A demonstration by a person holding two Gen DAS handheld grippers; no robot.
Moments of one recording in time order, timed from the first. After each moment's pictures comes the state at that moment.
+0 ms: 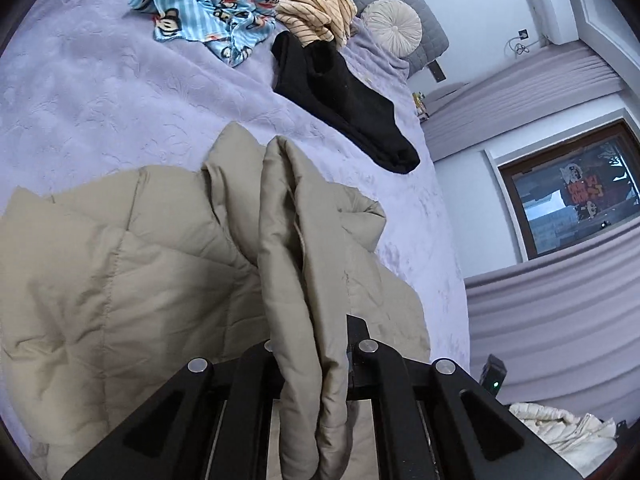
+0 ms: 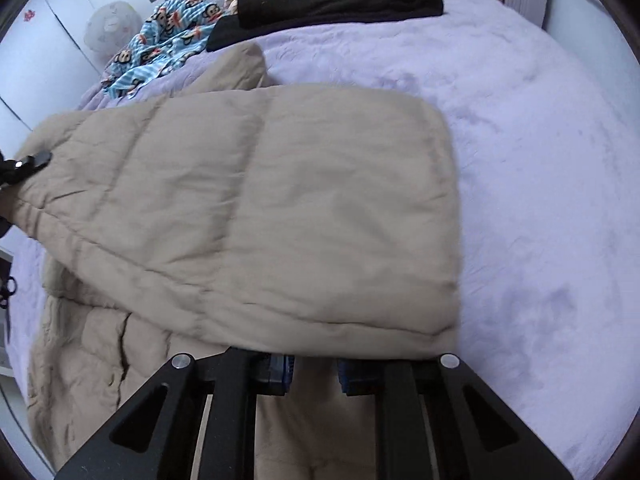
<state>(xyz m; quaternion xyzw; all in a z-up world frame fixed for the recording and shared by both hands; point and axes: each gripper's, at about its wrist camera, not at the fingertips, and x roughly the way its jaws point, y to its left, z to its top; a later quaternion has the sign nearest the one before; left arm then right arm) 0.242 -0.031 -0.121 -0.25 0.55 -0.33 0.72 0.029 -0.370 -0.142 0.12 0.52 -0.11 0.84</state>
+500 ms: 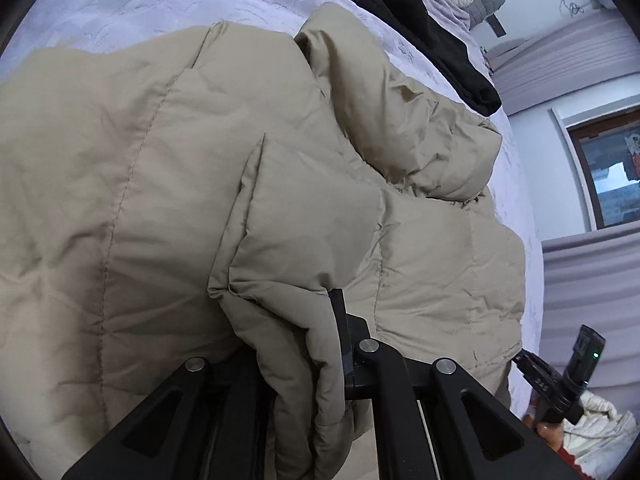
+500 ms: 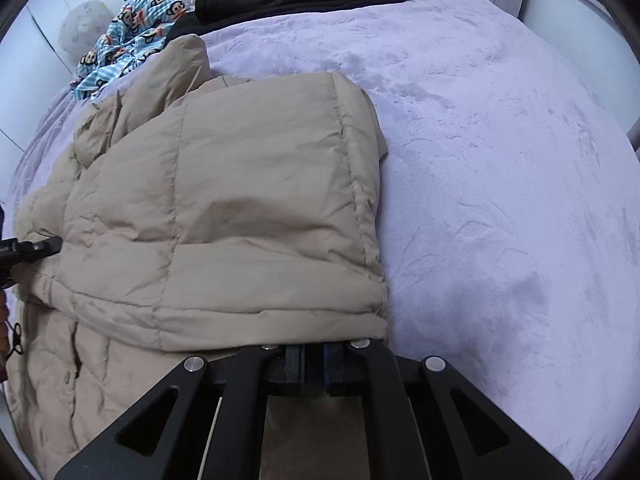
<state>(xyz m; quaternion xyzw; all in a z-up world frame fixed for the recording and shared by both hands) 0.210 -0.041 -0.207 -0.16 0.62 -0.26 0.72 0.010 -0.381 -0.153 0.14 0.55 -0.11 0.81</state>
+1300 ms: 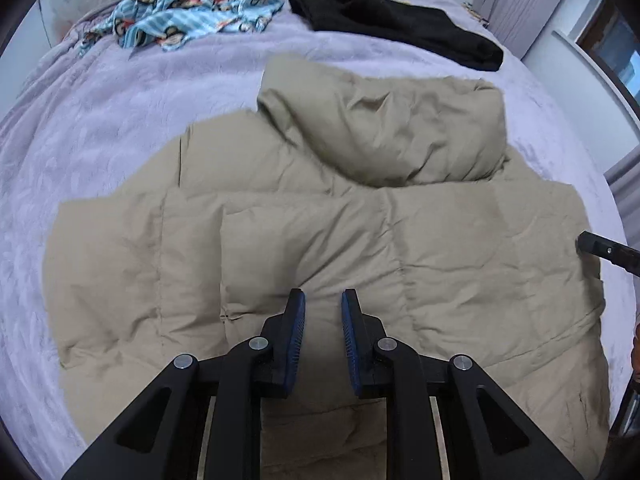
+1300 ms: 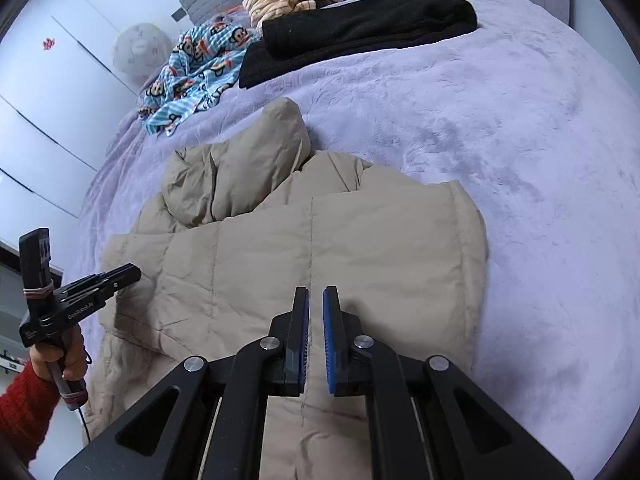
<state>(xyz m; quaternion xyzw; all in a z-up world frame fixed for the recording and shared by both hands) 0.209 -0.073 -0.186 0.04 0.57 -0.22 0.79 0.084 -0.376 -0.125 0.18 0.53 -0.01 0.83</state>
